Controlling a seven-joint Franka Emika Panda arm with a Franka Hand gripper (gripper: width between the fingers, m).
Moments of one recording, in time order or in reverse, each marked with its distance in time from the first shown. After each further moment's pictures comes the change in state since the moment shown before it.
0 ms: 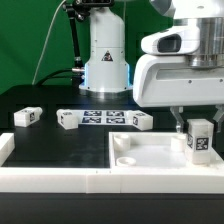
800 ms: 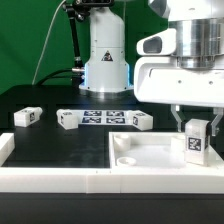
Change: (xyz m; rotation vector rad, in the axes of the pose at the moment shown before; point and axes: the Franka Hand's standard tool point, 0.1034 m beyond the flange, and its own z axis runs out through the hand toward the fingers) arm -0.001 0.000 0.002 0.040 -0.015 0.912
